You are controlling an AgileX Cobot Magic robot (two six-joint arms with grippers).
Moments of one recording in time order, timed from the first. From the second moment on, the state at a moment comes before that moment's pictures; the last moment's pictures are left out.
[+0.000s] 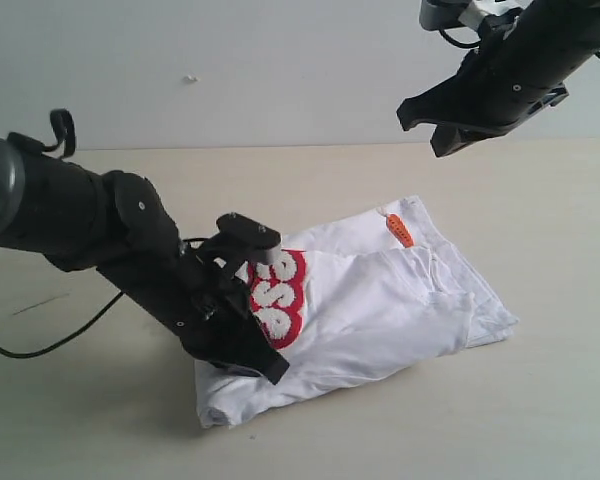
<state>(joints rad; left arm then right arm) -0.62 1.97 -1.05 -0.67 0.52 0.71 0.11 1.78 -1.42 0.19 0.78 -0.19</state>
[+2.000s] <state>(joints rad) -0.34 1.42 -1.06 -0.37 0.64 0.32 0.23 2.13 -1.25 0.80 0.75 -0.78</state>
